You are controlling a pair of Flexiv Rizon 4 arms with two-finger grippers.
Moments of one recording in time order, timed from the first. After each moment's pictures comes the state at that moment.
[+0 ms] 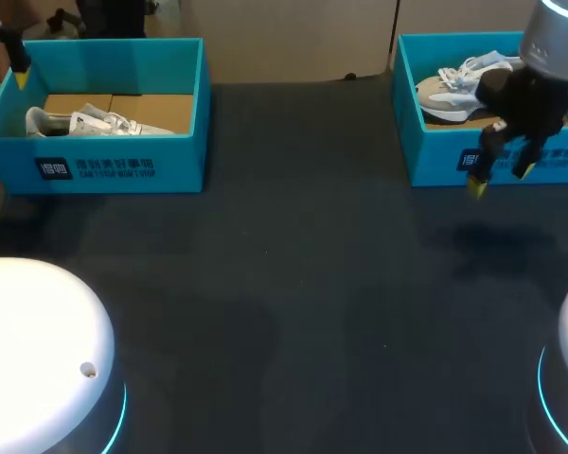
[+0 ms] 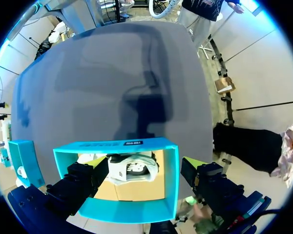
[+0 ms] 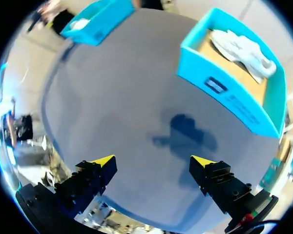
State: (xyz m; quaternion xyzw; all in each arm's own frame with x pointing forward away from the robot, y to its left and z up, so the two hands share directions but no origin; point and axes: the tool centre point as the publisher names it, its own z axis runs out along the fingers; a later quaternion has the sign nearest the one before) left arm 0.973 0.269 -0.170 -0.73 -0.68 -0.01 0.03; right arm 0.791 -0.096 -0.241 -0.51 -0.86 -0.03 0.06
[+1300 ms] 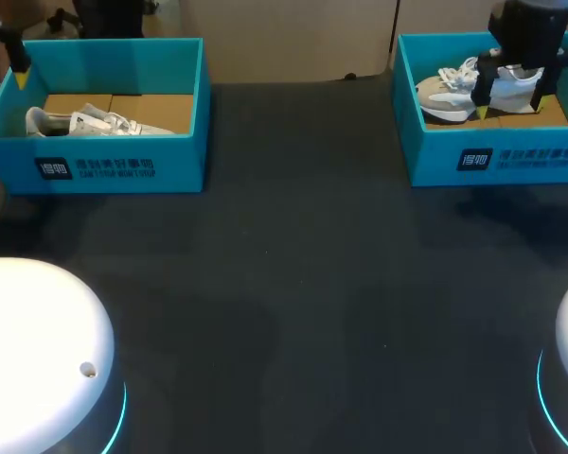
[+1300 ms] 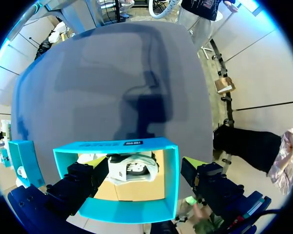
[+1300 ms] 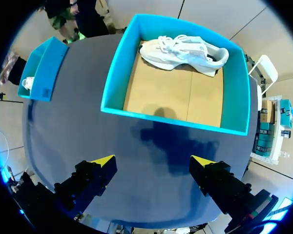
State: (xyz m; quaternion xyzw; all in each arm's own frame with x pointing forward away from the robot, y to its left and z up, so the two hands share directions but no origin) left arm 0.973 0.269 -0.170 -0.73 -0.68 -0.01 0.03; right arm 0.917 -0.134 -0.217 -0.65 -0.76 0.02 -0.01
